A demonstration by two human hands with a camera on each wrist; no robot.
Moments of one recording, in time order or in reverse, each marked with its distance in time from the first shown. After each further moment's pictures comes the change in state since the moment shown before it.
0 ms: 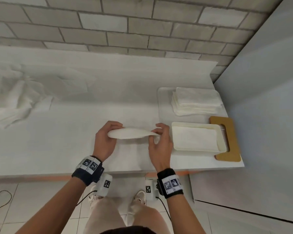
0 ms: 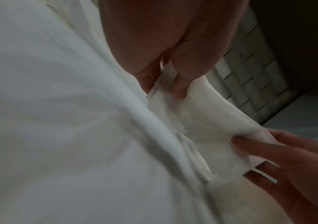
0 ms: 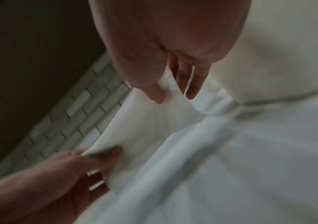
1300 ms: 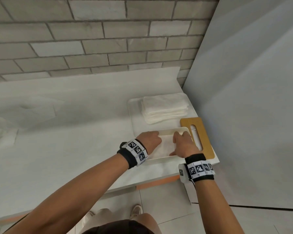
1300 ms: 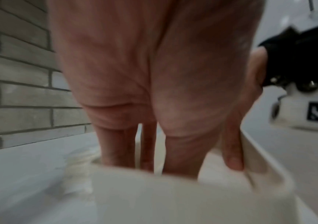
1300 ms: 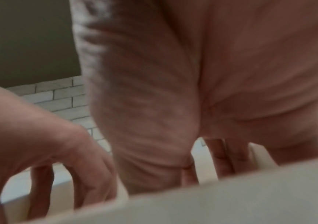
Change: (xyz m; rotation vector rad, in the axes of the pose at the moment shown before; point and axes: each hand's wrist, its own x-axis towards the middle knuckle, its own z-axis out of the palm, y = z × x) left_hand 0.058 0.123 0.231 1.113 -0.959 0.512; right_hand 0.109 0.085 -0.180 -0.919 -0.501 0.321
